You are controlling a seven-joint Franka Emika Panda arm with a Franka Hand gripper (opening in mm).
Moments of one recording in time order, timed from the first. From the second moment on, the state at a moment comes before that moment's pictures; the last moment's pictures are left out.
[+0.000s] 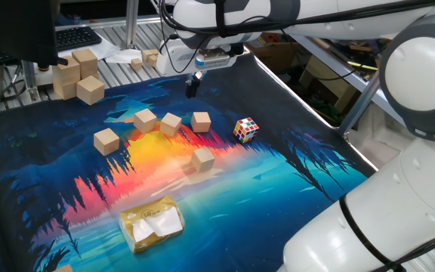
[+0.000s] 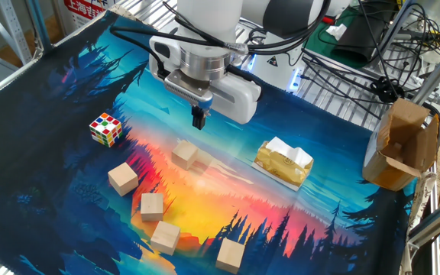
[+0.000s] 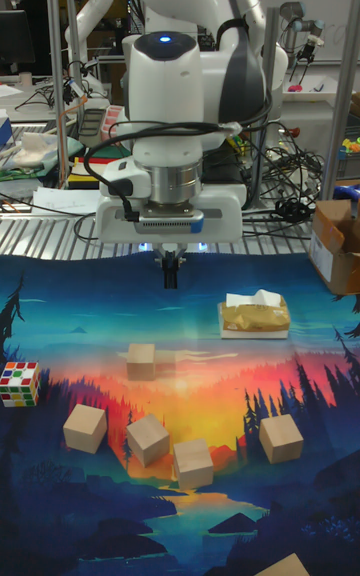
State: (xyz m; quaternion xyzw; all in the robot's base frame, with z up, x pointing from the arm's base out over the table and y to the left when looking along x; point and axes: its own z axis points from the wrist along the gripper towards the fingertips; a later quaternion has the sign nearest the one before) arm 0.499 0.000 0.299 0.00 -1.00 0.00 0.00
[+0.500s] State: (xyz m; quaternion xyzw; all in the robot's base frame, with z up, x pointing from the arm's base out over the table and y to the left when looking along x) arm 0.499 0.001 0.298 -0.03 -1.00 -0.03 -0.01
